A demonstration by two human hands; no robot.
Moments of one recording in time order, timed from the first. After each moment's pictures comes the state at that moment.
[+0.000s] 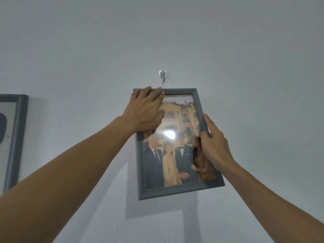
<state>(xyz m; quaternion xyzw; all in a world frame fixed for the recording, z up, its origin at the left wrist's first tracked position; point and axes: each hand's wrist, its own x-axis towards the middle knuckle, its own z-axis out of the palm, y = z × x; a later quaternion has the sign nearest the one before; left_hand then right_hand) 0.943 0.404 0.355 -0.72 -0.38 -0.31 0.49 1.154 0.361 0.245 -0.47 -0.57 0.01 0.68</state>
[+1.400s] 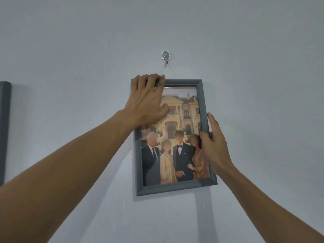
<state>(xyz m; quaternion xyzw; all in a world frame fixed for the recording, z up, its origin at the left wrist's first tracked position) 0.955 0.457 0.354 -0.69 -0.36 -0.36 0.51 1.156 0.438 0.216 -0.40 -0.57 0.05 0.72</state>
